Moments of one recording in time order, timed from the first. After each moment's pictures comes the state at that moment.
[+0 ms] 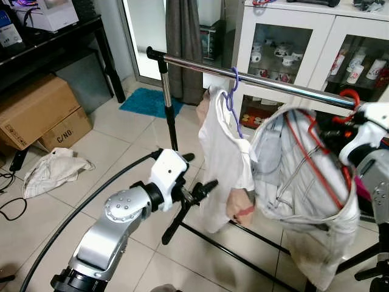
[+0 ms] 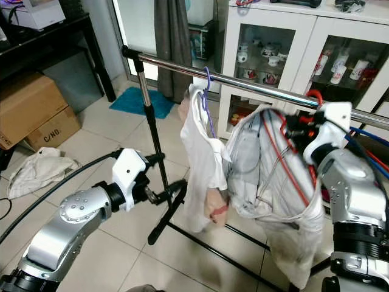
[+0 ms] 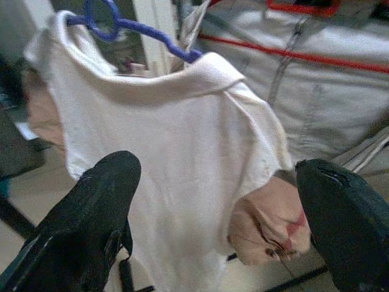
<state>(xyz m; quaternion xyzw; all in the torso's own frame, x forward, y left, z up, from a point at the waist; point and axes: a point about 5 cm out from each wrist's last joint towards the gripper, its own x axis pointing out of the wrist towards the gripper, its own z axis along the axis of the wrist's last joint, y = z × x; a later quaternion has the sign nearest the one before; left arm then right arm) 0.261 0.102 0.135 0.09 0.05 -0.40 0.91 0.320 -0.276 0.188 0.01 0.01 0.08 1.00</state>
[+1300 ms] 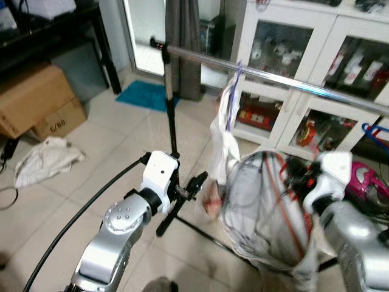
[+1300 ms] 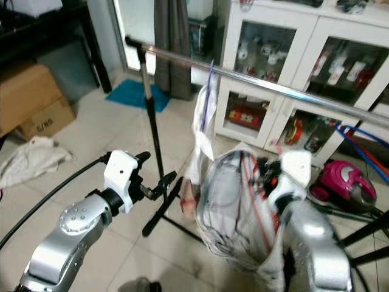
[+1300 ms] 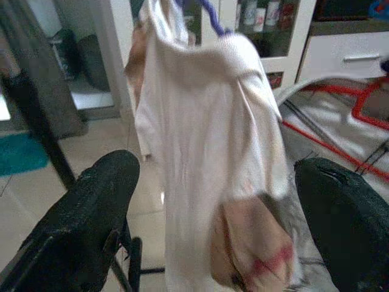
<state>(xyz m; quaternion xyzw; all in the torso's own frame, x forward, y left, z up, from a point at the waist) 0.253 0.107 0.125 0.06 0.06 -0.30 0.95 0.247 -0.202 0.112 0.01 0.11 0.06 0.99</state>
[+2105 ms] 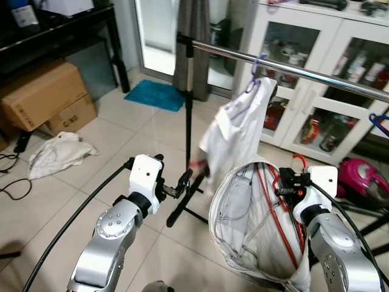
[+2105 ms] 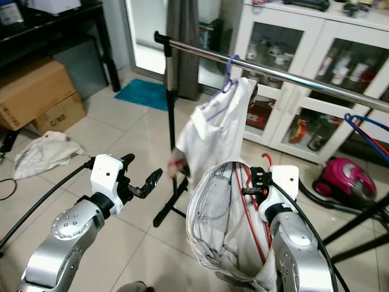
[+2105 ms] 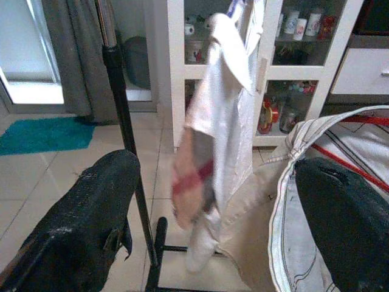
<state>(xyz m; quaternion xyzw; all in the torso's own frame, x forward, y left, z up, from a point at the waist) 0.254 0.125 0.114 0.04 0.05 -0.24 0.97 0.245 -0.195 0.097 0.03 0.10 0.04 0.99</state>
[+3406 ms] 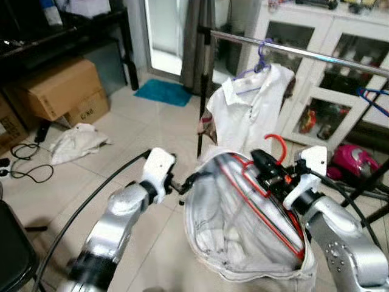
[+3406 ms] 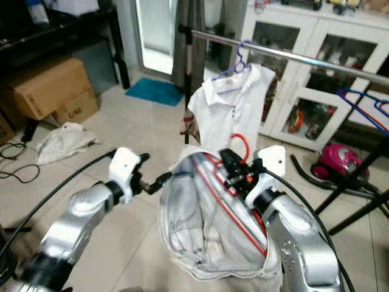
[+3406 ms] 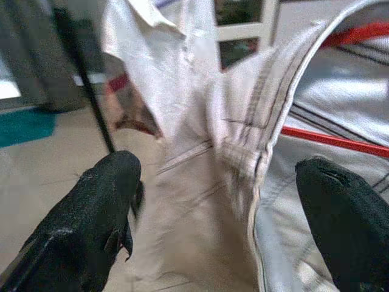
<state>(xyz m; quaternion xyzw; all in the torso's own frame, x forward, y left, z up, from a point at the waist) 0.298 0.116 0.093 0.08 0.10 -0.34 0.93 0.250 -0.160 0.144 0.09 0.03 0.27 0.96</state>
